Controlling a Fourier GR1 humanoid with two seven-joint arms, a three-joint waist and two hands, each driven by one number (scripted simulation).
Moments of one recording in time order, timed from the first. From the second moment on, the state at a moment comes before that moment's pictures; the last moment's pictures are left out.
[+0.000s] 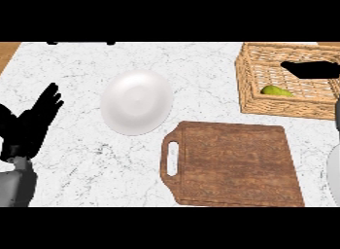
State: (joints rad) left arm -0.19 0.24 0.19 -1.44 0.04 -0.09 0.25; right arm -0.66 -0.30 -0.33 -1.29 0.65 -0.09 0.20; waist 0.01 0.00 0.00
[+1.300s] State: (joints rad) left arm -0.21 0.24 0.20 -1.44 0.04 -0.09 0.27; right arm -0.53 -0.72 -0.82 -0.93 0.06 0.27 -0.01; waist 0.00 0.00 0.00
